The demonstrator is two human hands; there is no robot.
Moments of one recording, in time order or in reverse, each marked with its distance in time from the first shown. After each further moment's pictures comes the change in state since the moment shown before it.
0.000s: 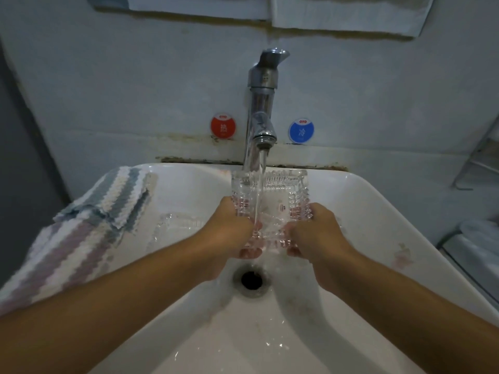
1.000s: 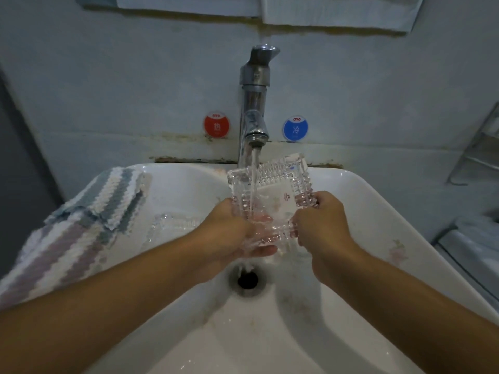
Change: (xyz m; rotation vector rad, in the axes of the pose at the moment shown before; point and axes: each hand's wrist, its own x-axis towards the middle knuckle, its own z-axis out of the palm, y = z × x) left_hand 0.010 -0.009 0.000 -0.252 -0.157 0.006; right_hand -0.011 -0.014 -0.007 0.007 0.149 -0.076
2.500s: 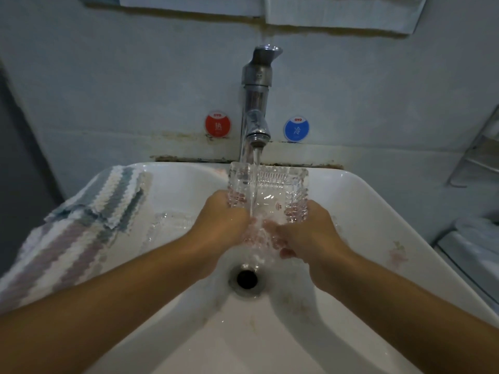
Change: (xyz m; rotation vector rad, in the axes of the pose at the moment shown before) left_hand -0.011 0.015 0.005 0.388 0.245 0.109; right_hand -0.001 0.011 0.004 0.034 -0.220 0.042
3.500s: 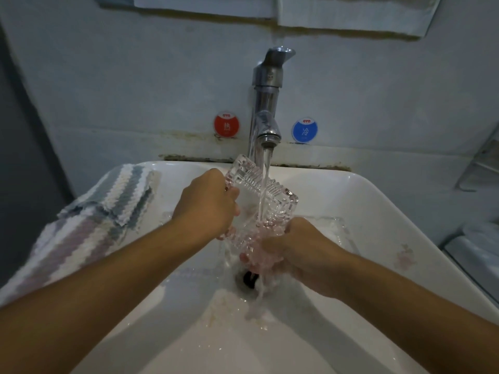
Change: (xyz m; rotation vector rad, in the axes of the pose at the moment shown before) left_hand 0.000 0.021 -0.026 0.474 0.203 0.139; right_hand -0.009 0.002 0.007 0.010 -0.451 -0.003
